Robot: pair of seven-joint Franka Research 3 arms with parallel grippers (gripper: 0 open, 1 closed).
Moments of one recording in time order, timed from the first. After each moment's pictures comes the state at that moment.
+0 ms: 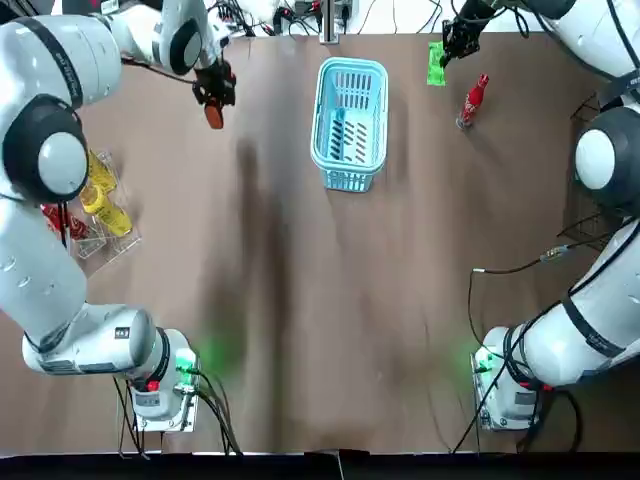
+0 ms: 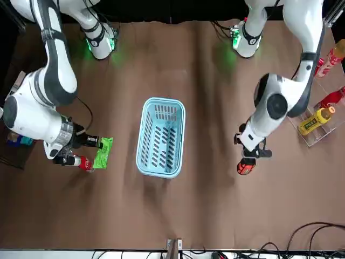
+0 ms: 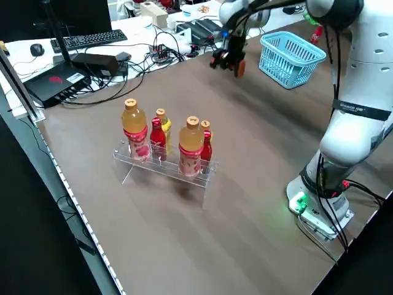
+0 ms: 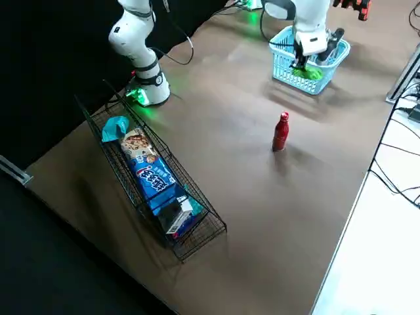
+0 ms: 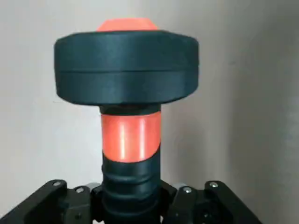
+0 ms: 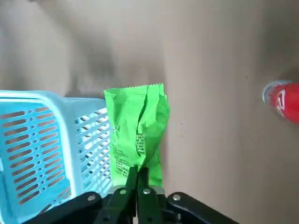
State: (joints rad) left arm 0.01 0.31 -0.33 -1.91 0.15 2.21 -0.36; right arm 0.30 0.32 -0.16 -1.65 0.45 1.96 0.06
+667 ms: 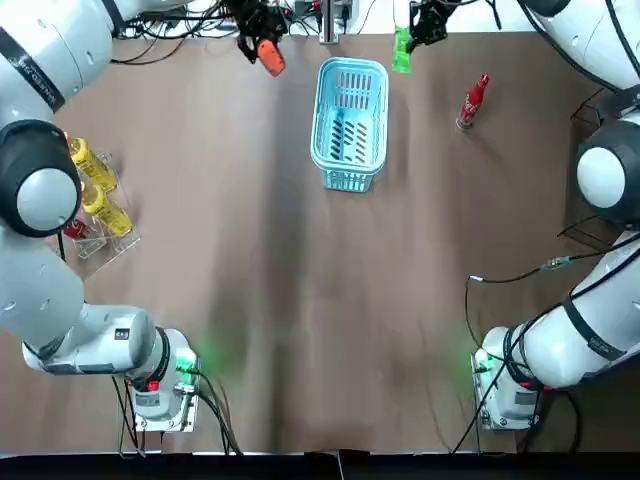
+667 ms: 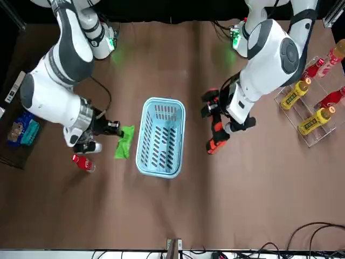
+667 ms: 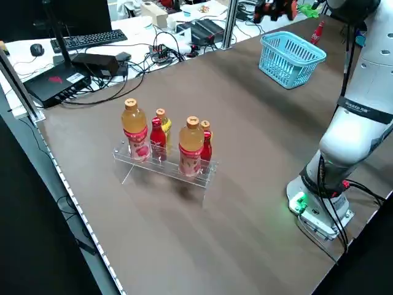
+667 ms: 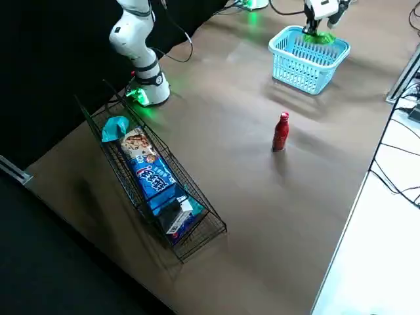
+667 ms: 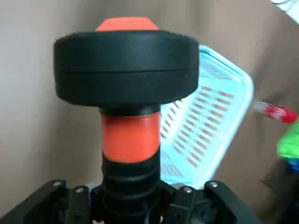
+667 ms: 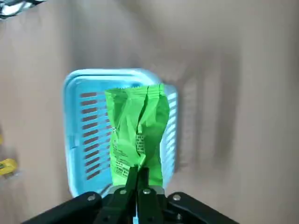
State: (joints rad) left arm 0.00 0.23 -0.51 -1.63 -0.36 2.00 -0.66; right arm 0.32 0.29 -0.02 -1.59 0.52 1.95 0.20
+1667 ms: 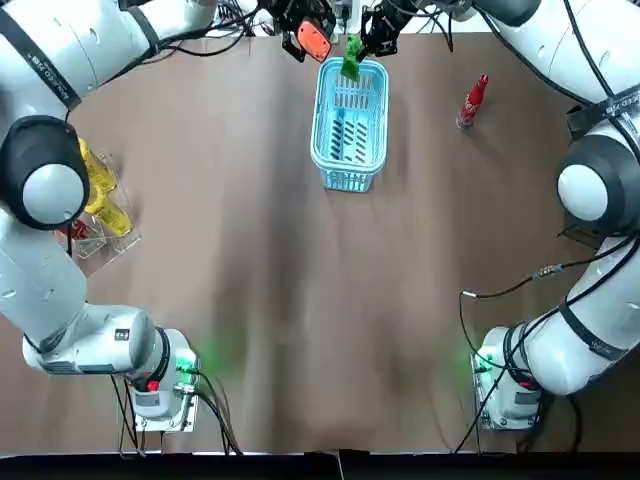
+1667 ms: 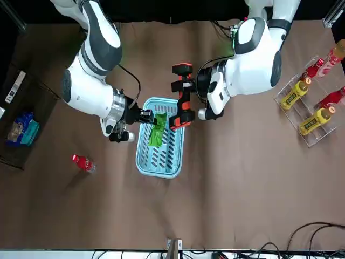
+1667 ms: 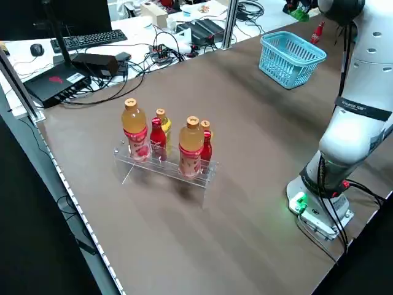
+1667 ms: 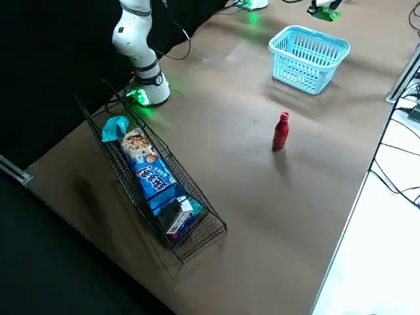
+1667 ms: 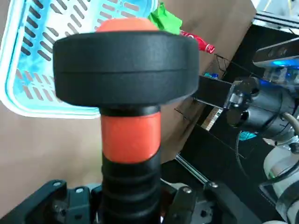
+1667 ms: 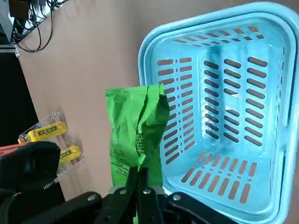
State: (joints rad) left arm -0.01 0.31 -0.62 -1.55 -0.78 2.00 -0.57; right arm 0.46 0.34 0.02 -1.56 0.72 2.06 0.33
